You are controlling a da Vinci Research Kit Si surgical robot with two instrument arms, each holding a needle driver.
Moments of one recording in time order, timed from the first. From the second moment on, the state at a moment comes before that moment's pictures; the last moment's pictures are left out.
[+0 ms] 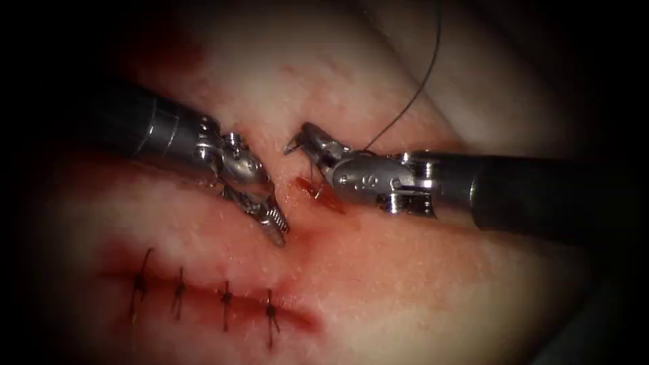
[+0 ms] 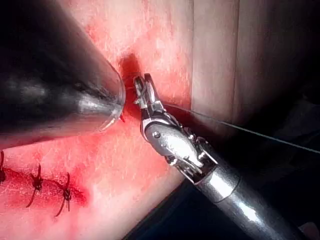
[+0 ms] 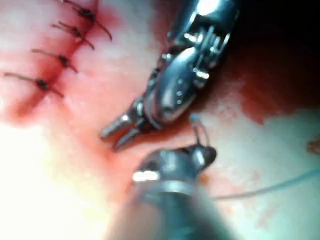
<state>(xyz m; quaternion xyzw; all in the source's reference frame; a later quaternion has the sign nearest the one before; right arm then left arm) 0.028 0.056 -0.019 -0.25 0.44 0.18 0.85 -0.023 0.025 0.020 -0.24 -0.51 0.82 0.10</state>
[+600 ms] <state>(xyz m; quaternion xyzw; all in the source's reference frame) 0.024 0.057 -0.019 -0.16 0.50 0.33 0.79 -0.023 0.026 0.021 -0.24 -0.51 0.82 0.10</state>
